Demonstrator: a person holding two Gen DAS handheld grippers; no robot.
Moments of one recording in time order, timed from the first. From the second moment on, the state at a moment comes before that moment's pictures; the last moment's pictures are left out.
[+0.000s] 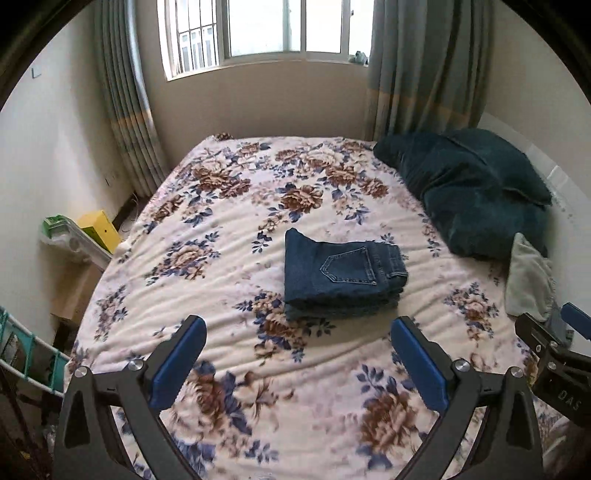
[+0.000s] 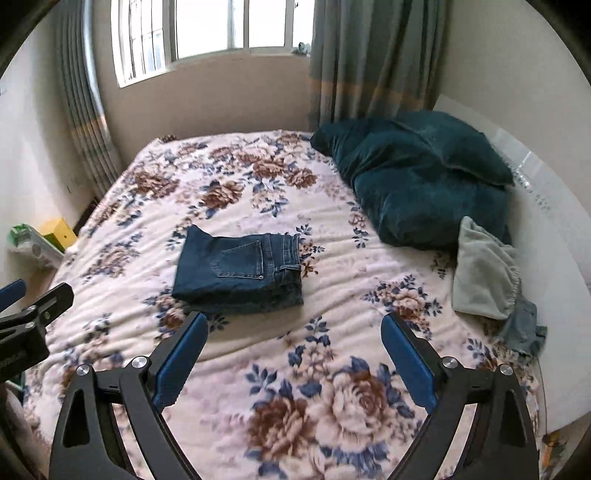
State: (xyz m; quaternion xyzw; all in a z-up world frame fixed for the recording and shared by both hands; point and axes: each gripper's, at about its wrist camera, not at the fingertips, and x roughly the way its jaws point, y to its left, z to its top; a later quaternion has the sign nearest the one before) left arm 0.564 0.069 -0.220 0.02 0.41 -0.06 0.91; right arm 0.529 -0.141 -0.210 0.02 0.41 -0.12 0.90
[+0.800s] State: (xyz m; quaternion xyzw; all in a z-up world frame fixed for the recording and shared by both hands) left arm 0.322 0.054 -0.046 0.01 0.36 -0.05 0.93; right arm 0.243 -0.141 0.027 0.00 0.35 -0.07 0.93
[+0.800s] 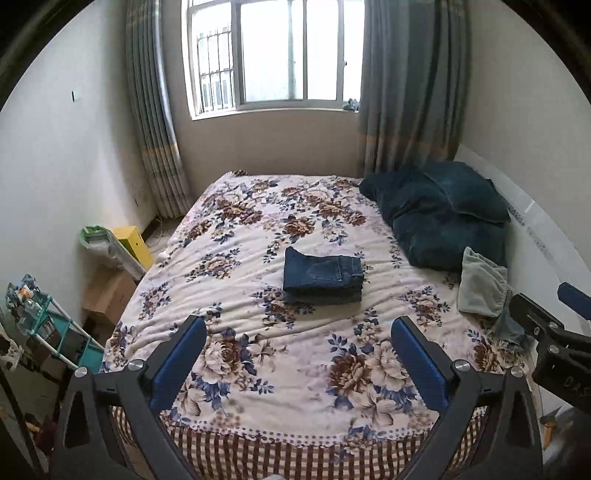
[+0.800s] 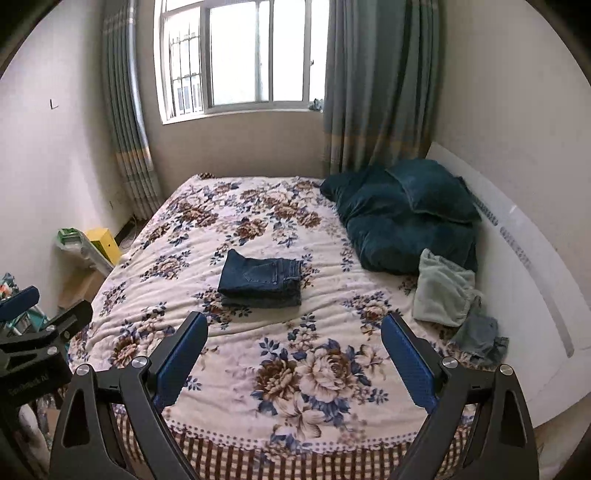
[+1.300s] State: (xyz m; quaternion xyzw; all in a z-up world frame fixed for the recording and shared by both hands) left arm 0.260 0.041 -0.014 0.02 0.33 -0.03 0.94; right arm 0.151 -0.165 0.081 0.00 0.33 -0.07 0.94
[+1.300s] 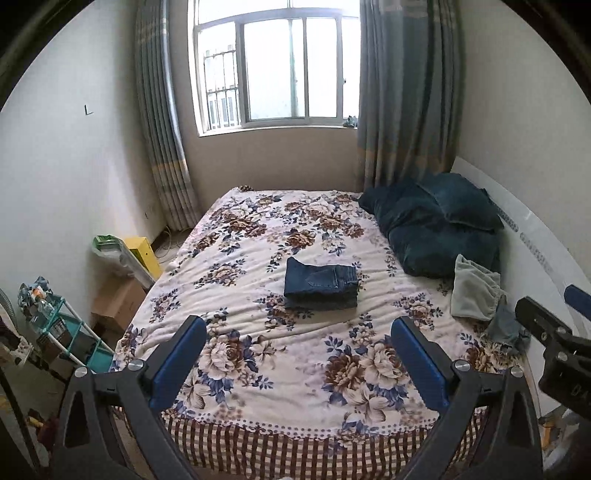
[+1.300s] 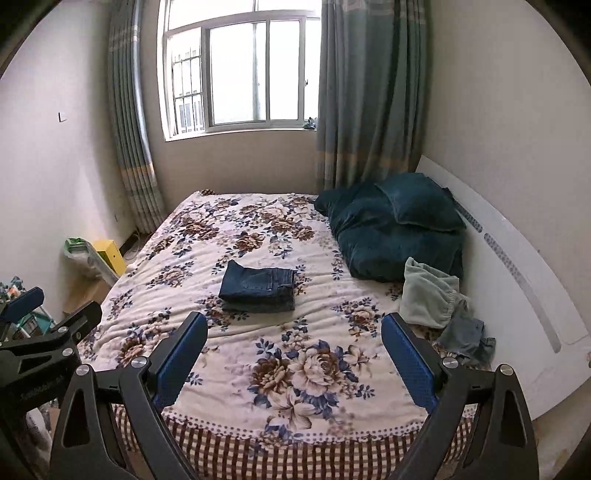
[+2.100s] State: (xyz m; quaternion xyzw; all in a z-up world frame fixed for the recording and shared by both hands) left arm 0.303 0.038 -0.033 0.02 0.32 0.00 0.95; right arm 0.211 -0.178 0.070 0.00 0.30 -0.07 0.95
